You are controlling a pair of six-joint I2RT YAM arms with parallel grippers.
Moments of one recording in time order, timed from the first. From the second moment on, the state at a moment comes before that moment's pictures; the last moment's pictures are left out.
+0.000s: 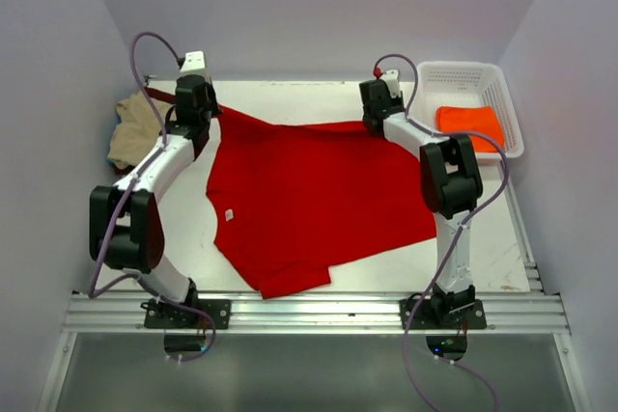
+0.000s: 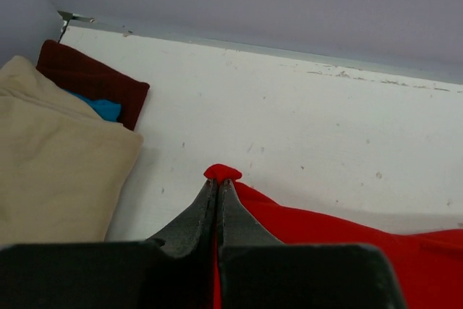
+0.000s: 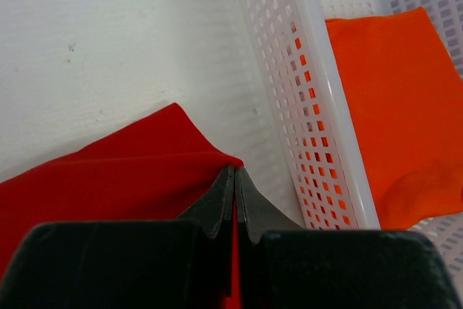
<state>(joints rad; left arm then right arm) -0.12 1.67 1.24 0.09 -0.27 -0.14 0.32 2.18 1.66 -0.23 0.85 0.07</state>
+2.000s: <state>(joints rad) -0.29 0.90 0.58 -0.37 -0.21 -0.63 0.32 2.02 1.38 -0.31 0.85 0.22</state>
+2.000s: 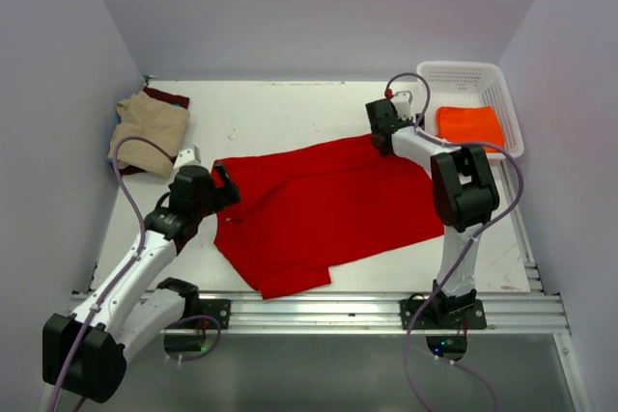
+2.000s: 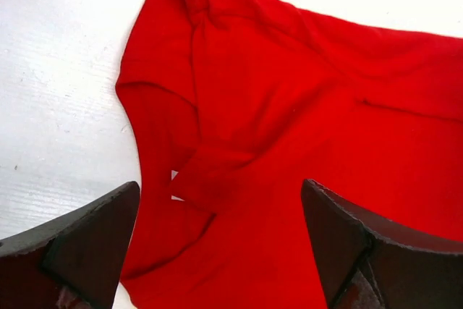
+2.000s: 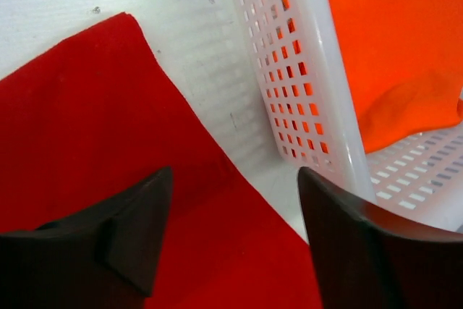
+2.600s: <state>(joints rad) -0.30 1.08 0.44 0.08 -0.15 -0.60 0.33 2.05 1.51 -0.35 0.53 0.23</state>
